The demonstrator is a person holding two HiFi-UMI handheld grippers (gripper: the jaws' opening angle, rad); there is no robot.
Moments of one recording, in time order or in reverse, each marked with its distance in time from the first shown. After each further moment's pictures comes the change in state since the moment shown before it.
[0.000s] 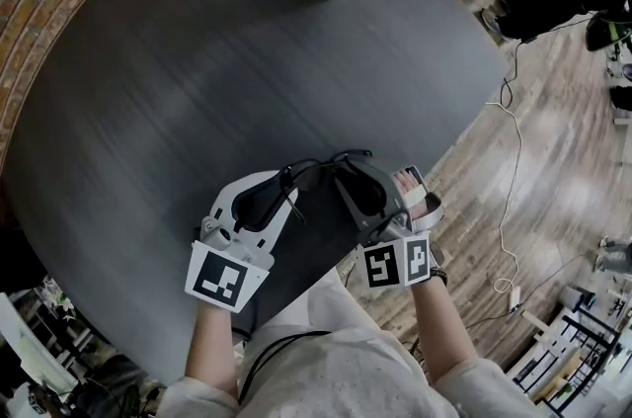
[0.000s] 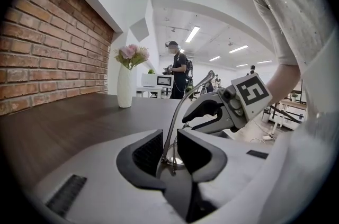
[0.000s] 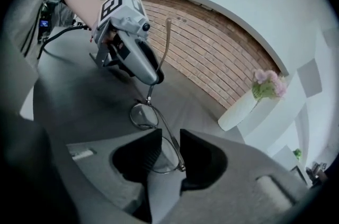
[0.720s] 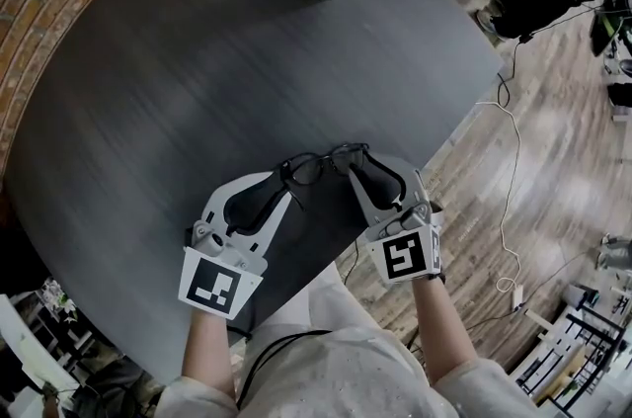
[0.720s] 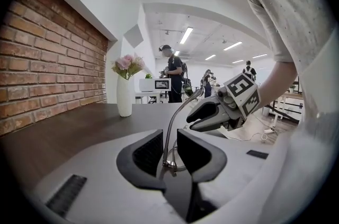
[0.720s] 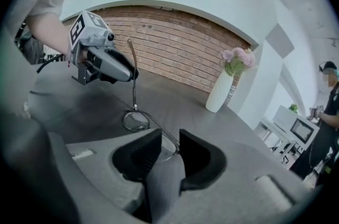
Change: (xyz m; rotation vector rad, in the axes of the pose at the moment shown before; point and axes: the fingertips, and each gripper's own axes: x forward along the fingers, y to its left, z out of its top) left arm -0.023 -0.007 0.020 0.114 -0.020 -0.007; right arm -0.025 -0.019 -0.010 0.363 -0.027 -0.071
